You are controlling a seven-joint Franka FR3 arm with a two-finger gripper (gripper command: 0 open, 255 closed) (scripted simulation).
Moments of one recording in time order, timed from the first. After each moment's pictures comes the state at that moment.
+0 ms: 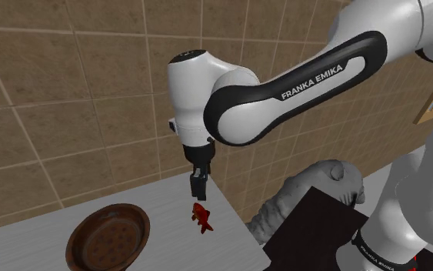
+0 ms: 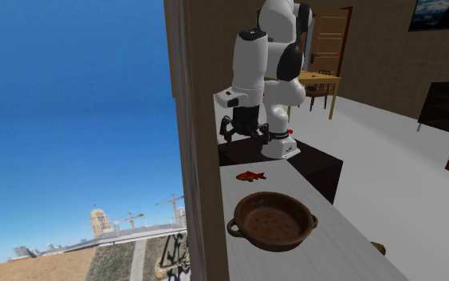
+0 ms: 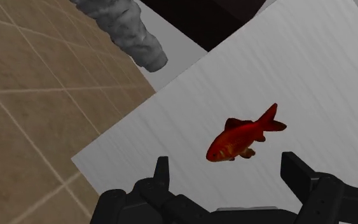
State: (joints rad) arm 0.25 0.02 0.41 -2.11 -0.10 2.01 0.02
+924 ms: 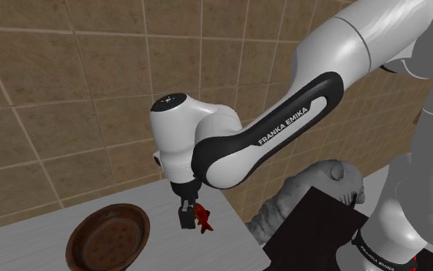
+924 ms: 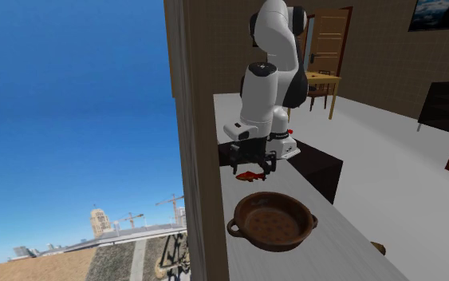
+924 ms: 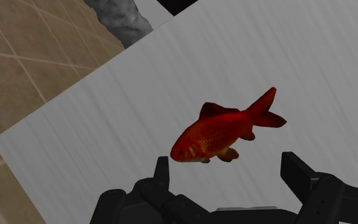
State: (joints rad) arm 0.30 0.21 0.43 -2.09 -0.20 2.14 0.07
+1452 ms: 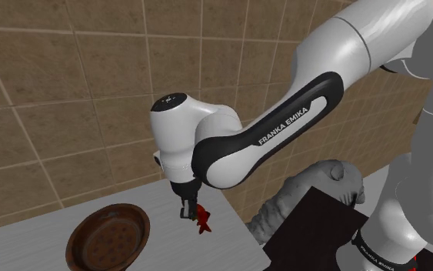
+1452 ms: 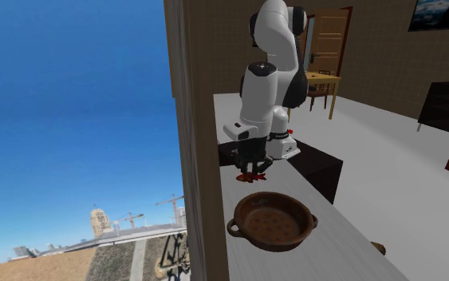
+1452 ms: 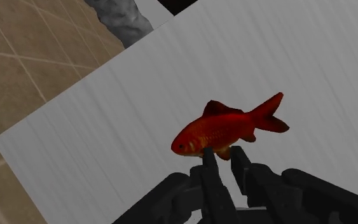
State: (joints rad) arm 0.30 0.21 0.43 -2.10 -0.20 2.14 0.07
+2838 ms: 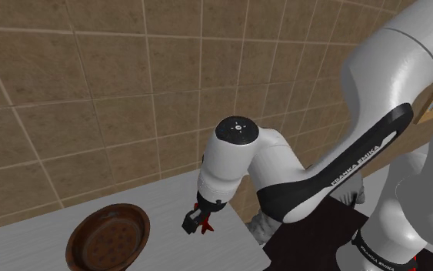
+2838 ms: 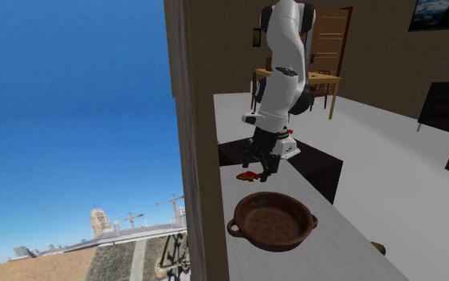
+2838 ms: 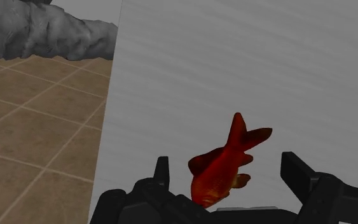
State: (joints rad) arm 0.29 -0.02 0.46 -2.48 -0.37 2.58 0.98
